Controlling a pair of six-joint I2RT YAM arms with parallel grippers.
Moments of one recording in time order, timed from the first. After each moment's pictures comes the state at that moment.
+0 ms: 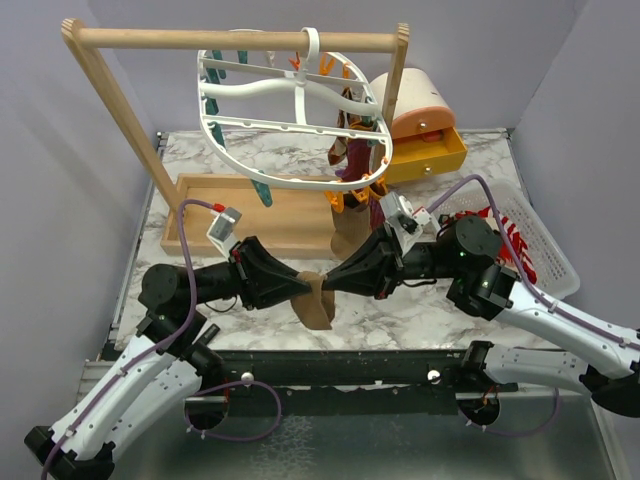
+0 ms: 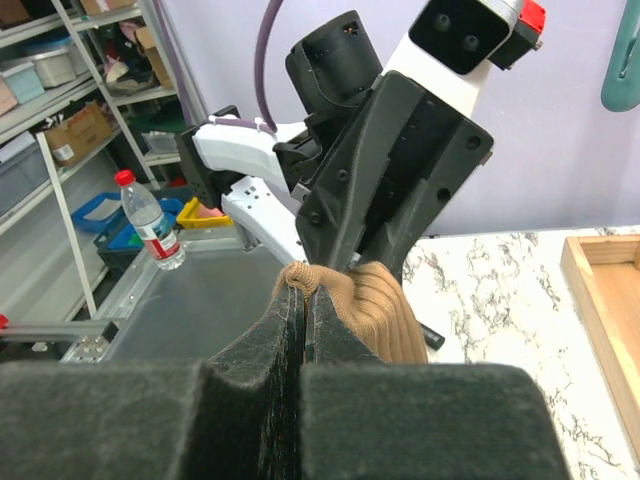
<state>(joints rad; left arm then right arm) -0.63 0.55 0.61 0.36 0.77 -1.05 1.02 0.99 0.99 0.25 -0.65 0.33</state>
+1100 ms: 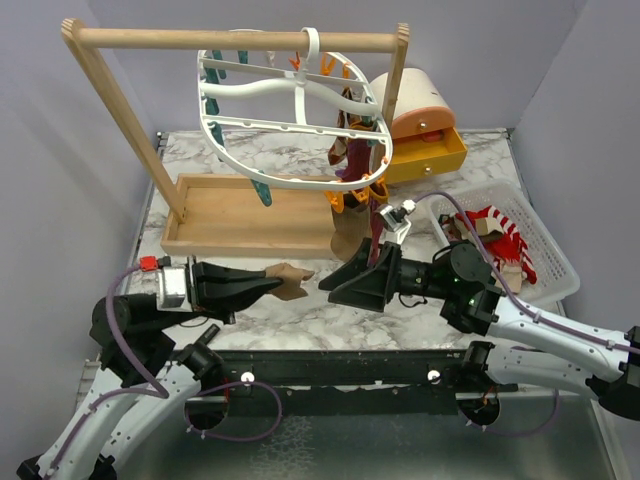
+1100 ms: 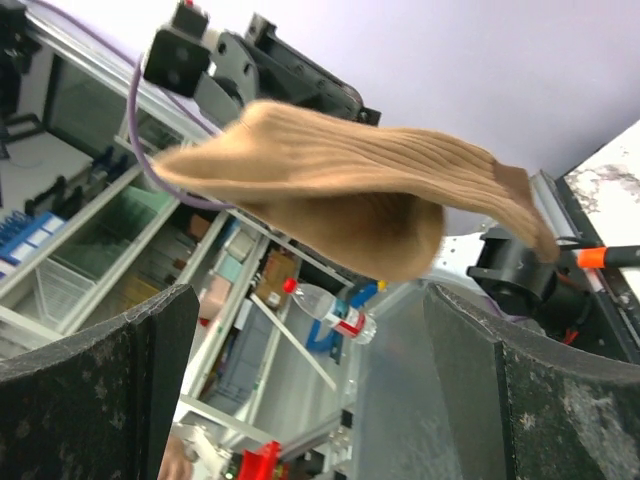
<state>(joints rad) -0.63 0.34 0.73 0.20 0.66 -0.31 1.05 0.92 0.72 0.50 -0.45 1.08</state>
